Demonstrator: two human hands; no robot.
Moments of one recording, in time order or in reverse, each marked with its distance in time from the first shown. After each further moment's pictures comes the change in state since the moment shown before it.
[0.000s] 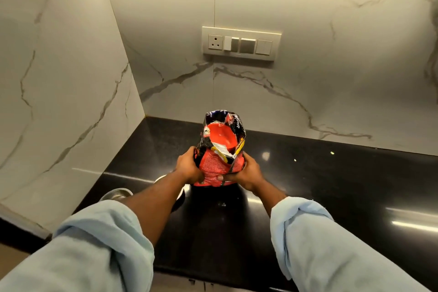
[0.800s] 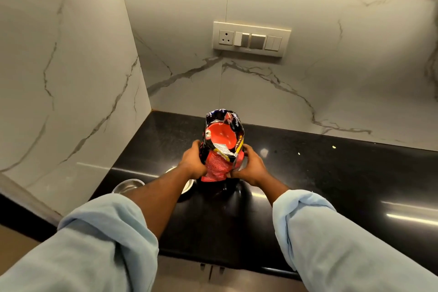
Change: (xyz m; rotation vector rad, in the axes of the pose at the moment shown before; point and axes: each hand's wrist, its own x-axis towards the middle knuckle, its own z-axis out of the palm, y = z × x) left_hand -0.011 -0.024 -0.011 -0.035 -0.042 0.059; right_hand -0.011 -0.007 0.021 -0.318 0.052 0.028
